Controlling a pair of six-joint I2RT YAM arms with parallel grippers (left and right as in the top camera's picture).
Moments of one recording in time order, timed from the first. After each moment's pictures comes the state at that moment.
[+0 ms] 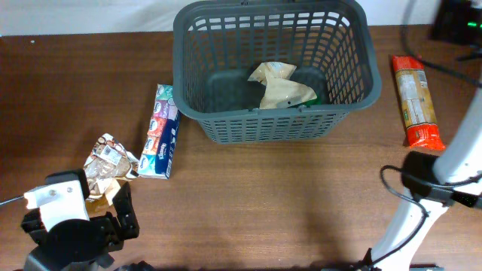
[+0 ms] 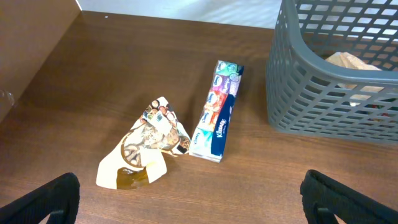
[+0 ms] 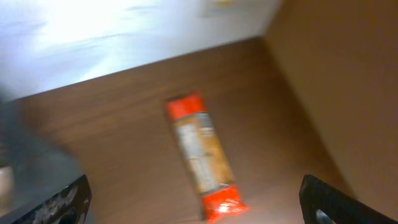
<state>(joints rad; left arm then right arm) -0.64 0.75 1.52 -1.56 -0.62 -0.55 -0.28 2.20 3.13 -1.69 0.17 0.00</state>
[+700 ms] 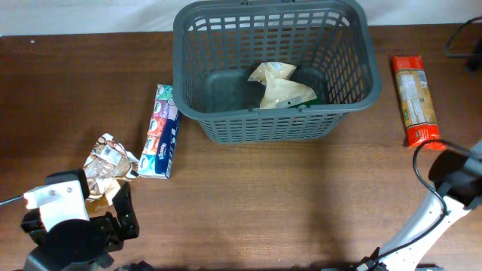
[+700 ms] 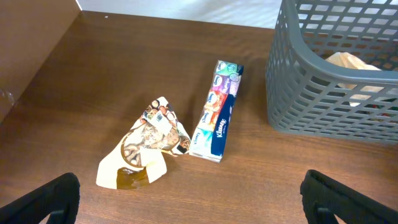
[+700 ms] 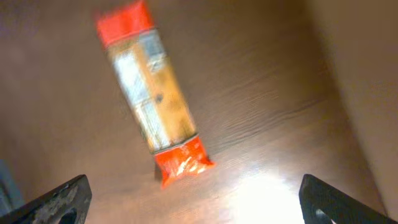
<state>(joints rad) -0.64 0.75 1.52 -1.56 -0.62 -0.55 -0.54 2.32 2.83 -1.66 0.02 -0.17</state>
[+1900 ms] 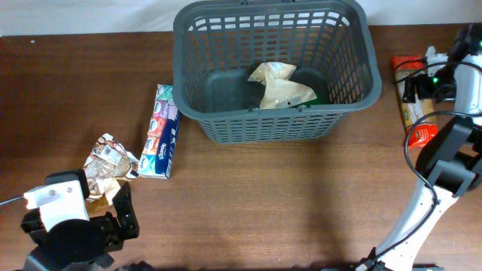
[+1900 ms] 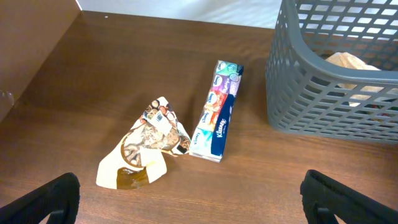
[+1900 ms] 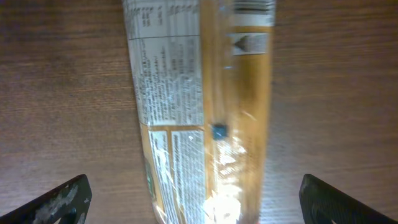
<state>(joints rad) -0.64 0.75 1.52 -1.56 -0.62 -0.55 -0.44 2.41 2.22 -1.19 0.03 -0.39</state>
